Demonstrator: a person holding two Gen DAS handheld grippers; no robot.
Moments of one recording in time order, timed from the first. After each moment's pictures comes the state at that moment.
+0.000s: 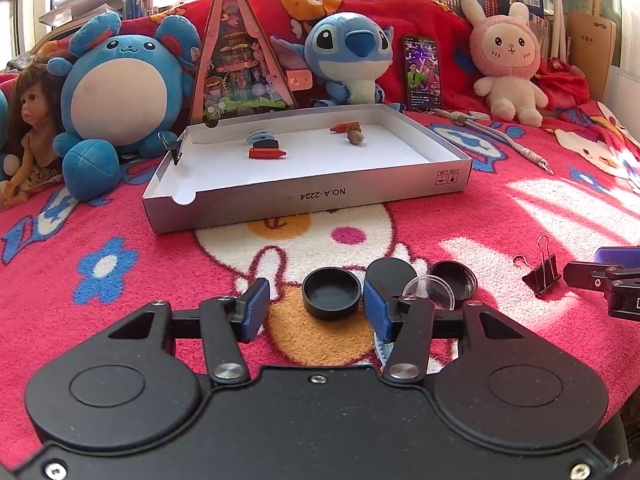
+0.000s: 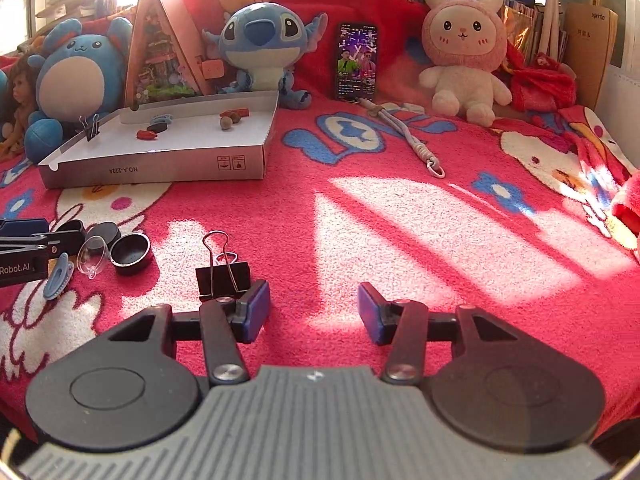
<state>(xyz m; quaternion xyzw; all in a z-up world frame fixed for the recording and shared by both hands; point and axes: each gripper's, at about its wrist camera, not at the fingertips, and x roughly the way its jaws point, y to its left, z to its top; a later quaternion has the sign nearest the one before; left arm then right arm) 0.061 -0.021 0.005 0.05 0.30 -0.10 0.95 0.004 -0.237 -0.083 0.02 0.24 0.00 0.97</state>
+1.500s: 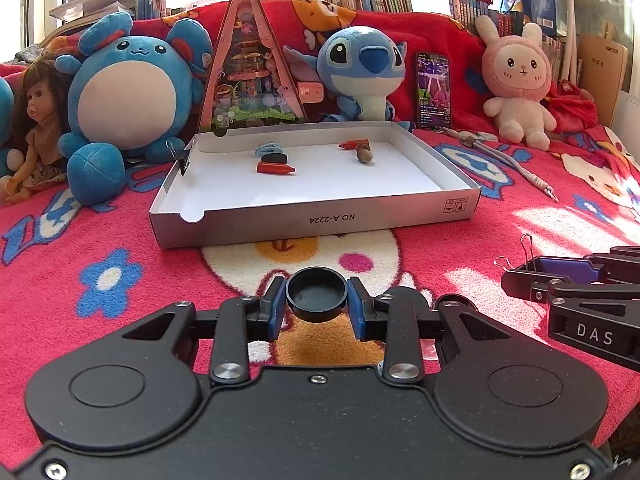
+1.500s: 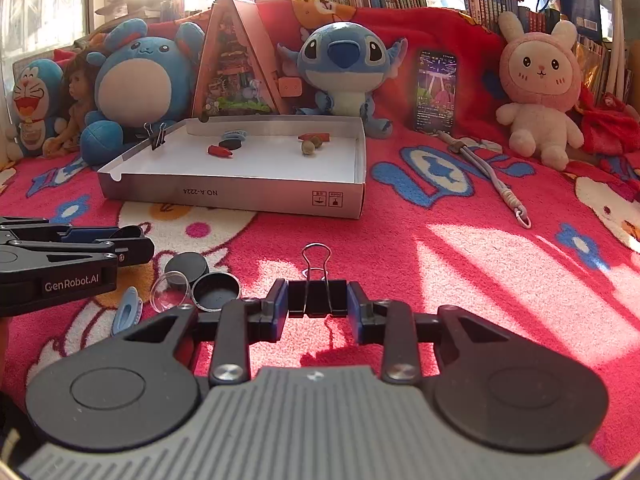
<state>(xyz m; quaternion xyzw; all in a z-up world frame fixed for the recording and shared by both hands) 0.074 -0.016 0.021 0.03 0.29 -0.09 0.95 0.033 -0.190 -0.066 -0.01 0.22 0.07 0.97</state>
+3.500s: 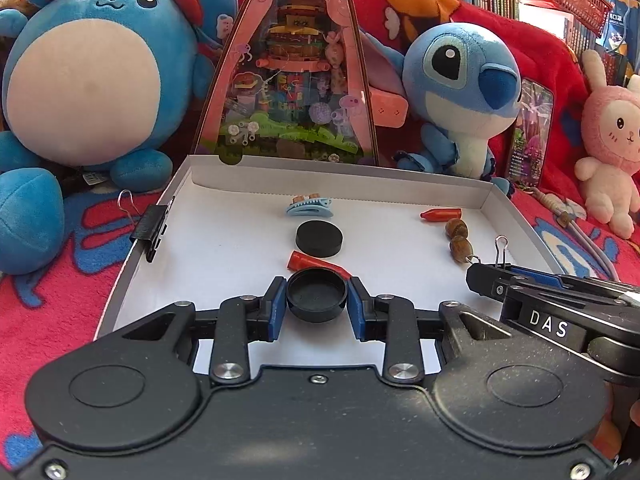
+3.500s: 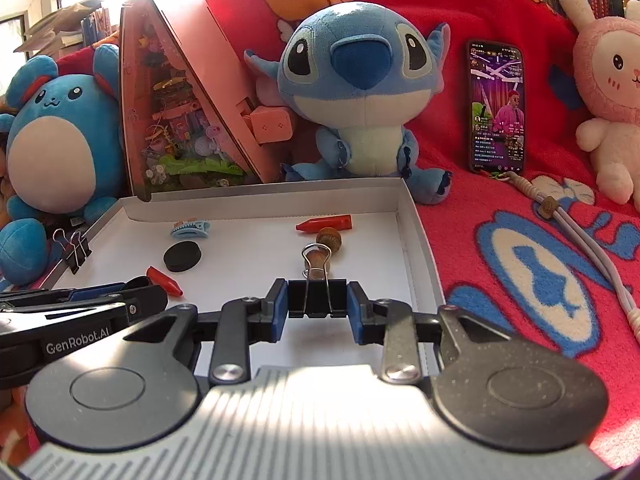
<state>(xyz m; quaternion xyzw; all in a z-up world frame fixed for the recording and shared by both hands) 0.285 0.002 0.011 -0.05 0.34 -0.05 0.94 0.244 -0.160 -0.033 0.05 0.24 0.07 0.97</state>
